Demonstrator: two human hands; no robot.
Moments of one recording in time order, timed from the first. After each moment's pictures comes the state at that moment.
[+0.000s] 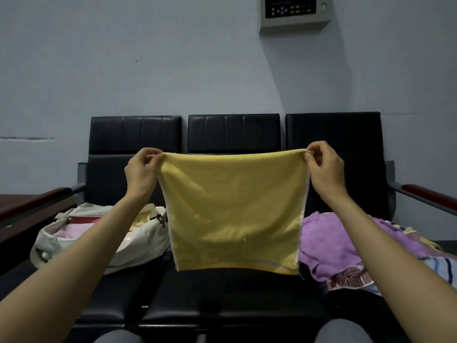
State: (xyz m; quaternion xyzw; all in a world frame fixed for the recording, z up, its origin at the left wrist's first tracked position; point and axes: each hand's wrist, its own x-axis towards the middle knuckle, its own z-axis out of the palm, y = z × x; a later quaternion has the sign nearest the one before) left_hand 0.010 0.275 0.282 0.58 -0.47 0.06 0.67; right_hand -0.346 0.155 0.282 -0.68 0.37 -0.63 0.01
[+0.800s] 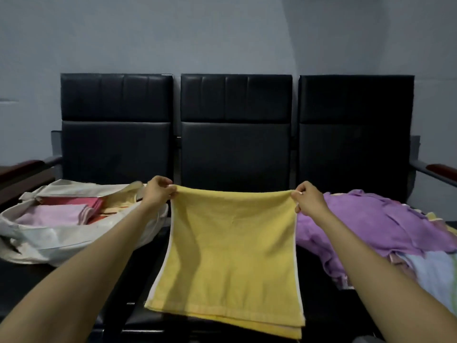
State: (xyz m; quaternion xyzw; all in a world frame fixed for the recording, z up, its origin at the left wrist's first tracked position) left_hand 0.058 0.142 0.159 0.71 -0.39 -0.19 0.56; right_hand -0.299 0.047 0.156 -0.66 0.59 -0.38 0.27
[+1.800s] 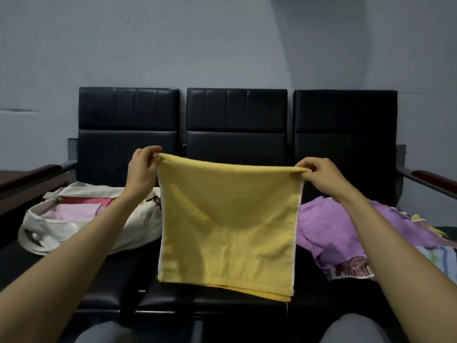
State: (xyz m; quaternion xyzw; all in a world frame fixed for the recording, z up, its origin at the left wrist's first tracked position) left_hand 0.046 0.232 0.230 0.64 -0.52 0.05 0.57; right_hand -0.336 0.126 0.247 -0.77 0.45 -0.40 0.21
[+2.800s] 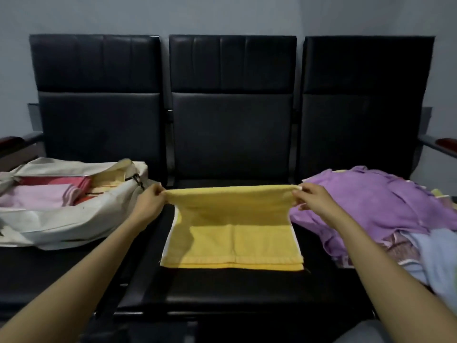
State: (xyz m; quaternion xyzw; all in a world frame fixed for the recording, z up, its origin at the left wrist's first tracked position) left_hand 0.056 0.156 0.090 0.78 -0.46 -0.14 0.41; right_hand -0.323 0.033 0.098 -0.67 0.51 -0.37 0.40
